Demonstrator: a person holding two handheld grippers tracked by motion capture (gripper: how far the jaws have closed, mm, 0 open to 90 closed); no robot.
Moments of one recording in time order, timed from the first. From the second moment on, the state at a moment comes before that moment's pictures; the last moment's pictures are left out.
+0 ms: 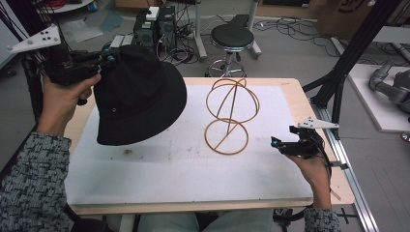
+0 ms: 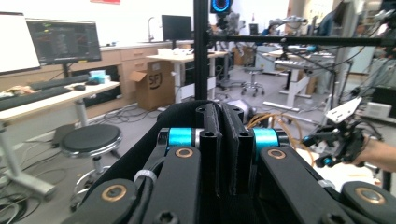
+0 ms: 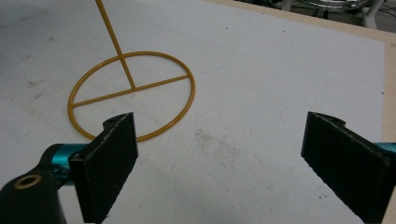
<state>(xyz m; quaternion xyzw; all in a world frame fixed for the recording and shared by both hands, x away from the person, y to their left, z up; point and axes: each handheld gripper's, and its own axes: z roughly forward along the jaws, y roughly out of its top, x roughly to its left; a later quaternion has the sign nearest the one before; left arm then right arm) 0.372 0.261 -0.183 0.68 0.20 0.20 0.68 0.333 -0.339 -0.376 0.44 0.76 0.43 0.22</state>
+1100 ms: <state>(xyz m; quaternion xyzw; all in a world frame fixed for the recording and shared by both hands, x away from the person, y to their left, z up) 0.416 0.170 -0.174 0.63 0.15 0.09 0.75 0.330 -0.341 -0.373 0.43 0.76 0.44 0.22</state>
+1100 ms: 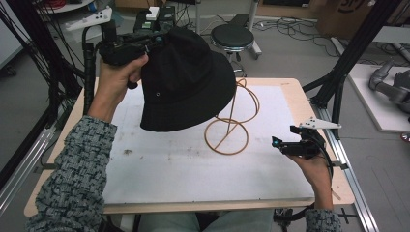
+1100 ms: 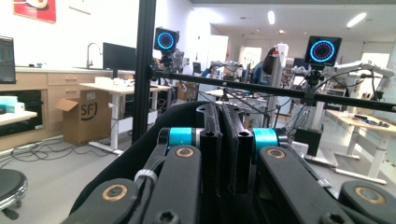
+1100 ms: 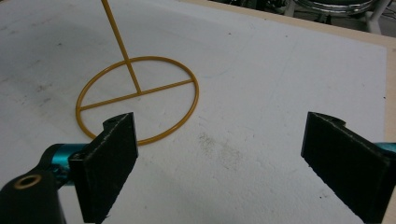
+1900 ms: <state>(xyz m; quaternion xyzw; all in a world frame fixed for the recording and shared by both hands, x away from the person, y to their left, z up) 0.448 0.104 -0.199 0.65 0.13 0.04 0.75 0.326 -0.345 -0.370 0.43 0.75 0.45 0.22</state>
